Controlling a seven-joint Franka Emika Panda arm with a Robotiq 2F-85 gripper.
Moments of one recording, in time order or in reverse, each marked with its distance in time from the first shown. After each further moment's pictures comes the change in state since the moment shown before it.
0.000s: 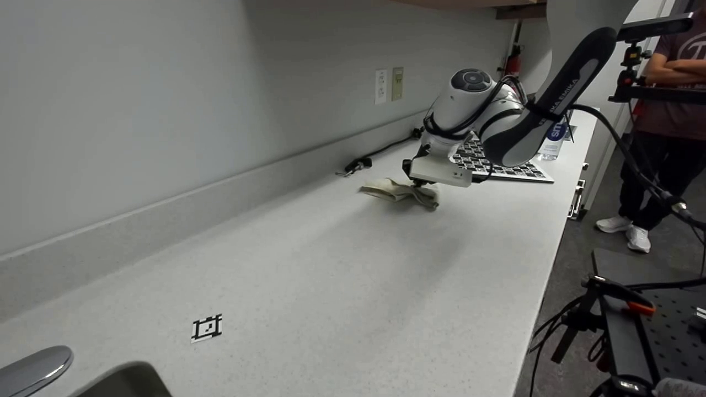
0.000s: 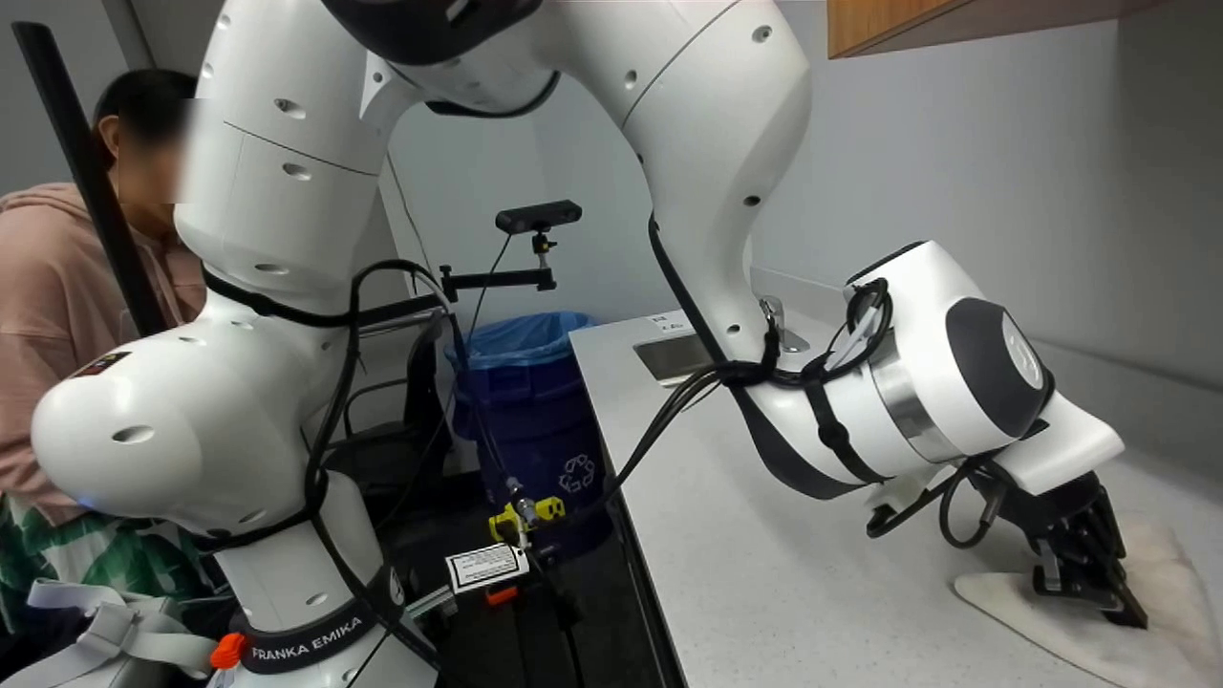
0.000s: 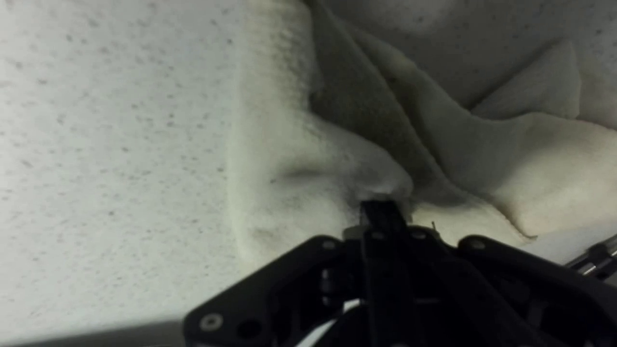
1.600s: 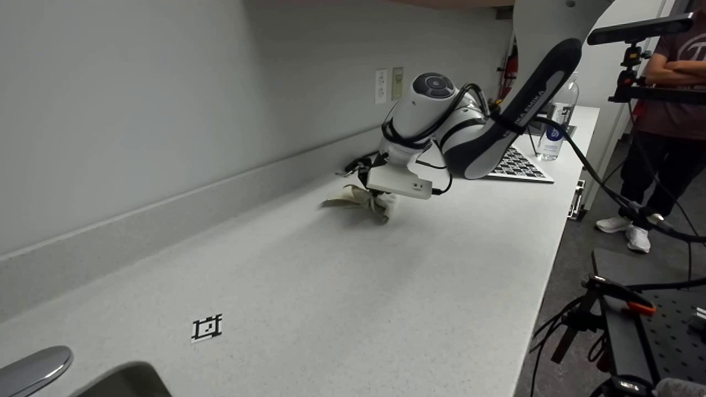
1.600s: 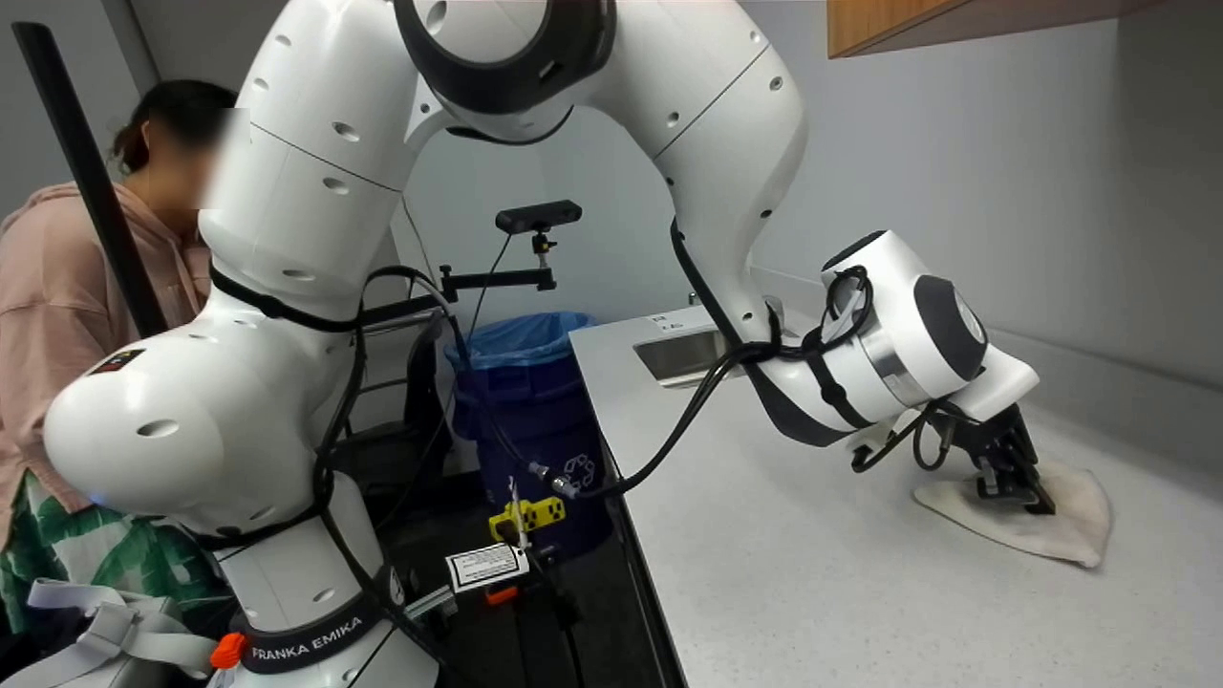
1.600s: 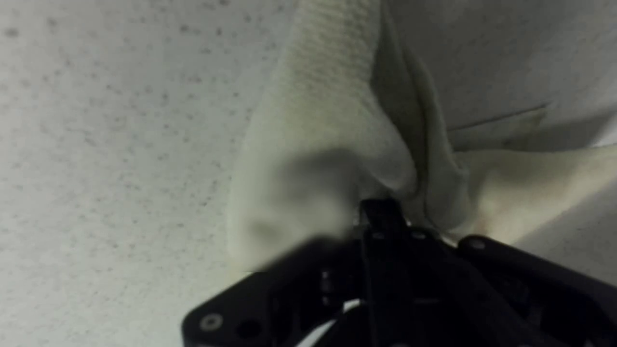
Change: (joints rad) arm 0.095 0.083 0.096 0.136 0.040 -0.004 -0.001
